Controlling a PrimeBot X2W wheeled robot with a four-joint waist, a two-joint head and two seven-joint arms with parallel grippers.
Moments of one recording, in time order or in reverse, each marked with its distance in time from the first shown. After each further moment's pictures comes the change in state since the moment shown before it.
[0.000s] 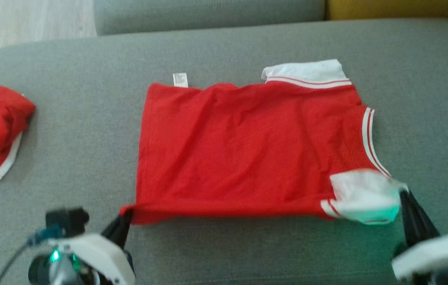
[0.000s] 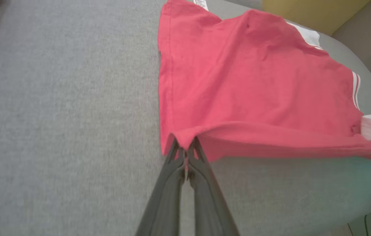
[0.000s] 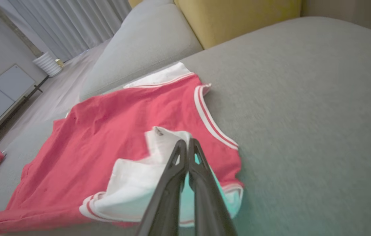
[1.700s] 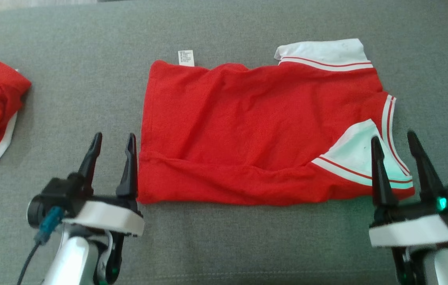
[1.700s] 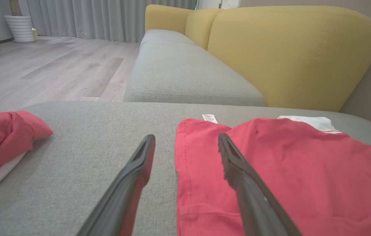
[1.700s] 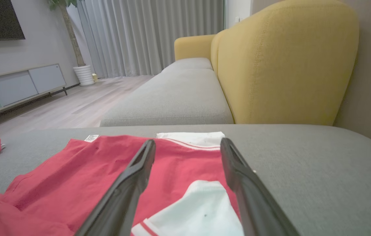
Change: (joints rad) left arm -0.278 -0.096 -0.008 0.237 0.212 -0.046 -0.526; right arm -0.208 -0.029 0.134 0.058 -0.308 0.000 -0.363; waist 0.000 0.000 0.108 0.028
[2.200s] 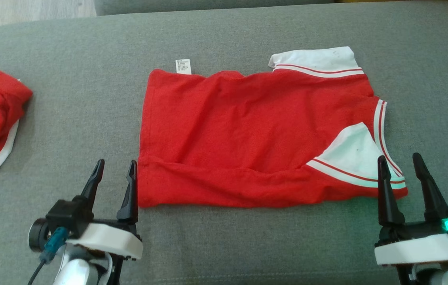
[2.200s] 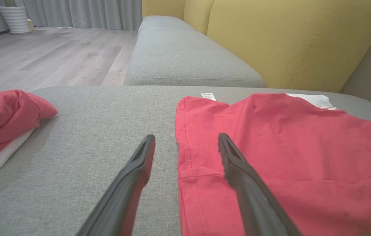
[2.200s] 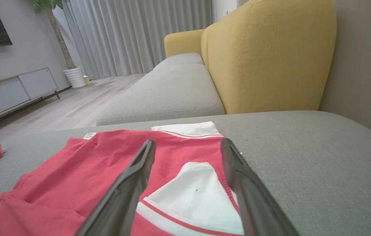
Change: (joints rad) left arm 0.093 0.023 -0.015 0.002 0.013 0.012 0.003; right arm 0.111 0.017 -0.025 -0.059 0.046 0.000 0.032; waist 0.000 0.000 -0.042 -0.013
